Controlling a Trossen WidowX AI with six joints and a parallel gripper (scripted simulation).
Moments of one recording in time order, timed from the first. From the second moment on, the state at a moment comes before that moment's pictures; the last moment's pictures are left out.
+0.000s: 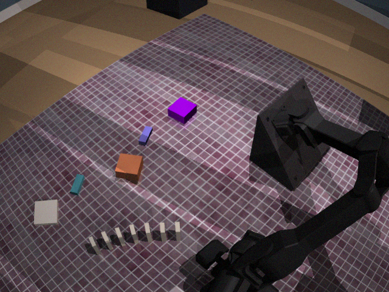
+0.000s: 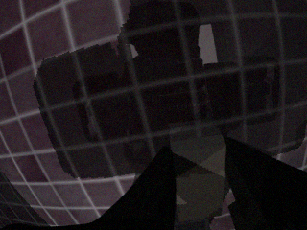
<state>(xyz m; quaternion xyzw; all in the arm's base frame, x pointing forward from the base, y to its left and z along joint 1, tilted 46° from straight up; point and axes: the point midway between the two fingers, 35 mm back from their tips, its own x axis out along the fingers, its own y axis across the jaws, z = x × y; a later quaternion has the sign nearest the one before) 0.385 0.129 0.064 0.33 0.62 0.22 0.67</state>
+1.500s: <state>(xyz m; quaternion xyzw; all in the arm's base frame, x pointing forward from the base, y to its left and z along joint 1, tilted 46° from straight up) 0.419 0.037 0.206 0.53 0.66 0.00 0.53</state>
